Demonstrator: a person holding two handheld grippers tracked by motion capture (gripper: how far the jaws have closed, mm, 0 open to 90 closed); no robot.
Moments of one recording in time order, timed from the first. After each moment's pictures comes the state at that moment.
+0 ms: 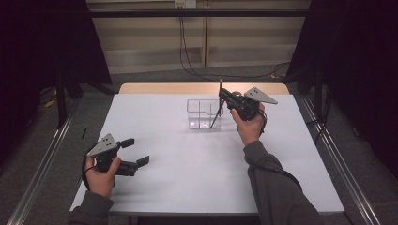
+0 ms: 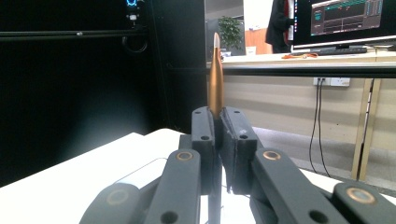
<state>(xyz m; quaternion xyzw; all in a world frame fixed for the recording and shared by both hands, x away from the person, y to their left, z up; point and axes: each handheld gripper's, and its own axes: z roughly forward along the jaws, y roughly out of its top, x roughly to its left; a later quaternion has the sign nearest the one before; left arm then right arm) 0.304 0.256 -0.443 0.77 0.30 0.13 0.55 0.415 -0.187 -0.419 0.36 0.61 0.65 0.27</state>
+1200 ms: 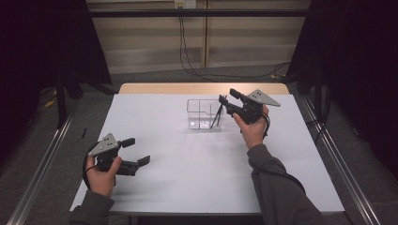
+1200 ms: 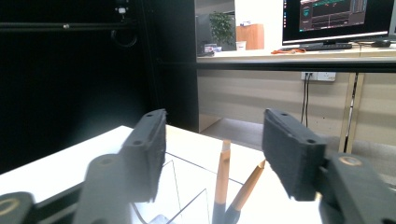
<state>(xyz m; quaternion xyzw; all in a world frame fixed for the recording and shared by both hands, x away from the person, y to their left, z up) 0.305 0.254 -0.443 0.77 0.30 0.13 0.55 0.411 -0.198 -0.425 0.37 0.61 0.64 0.29</state>
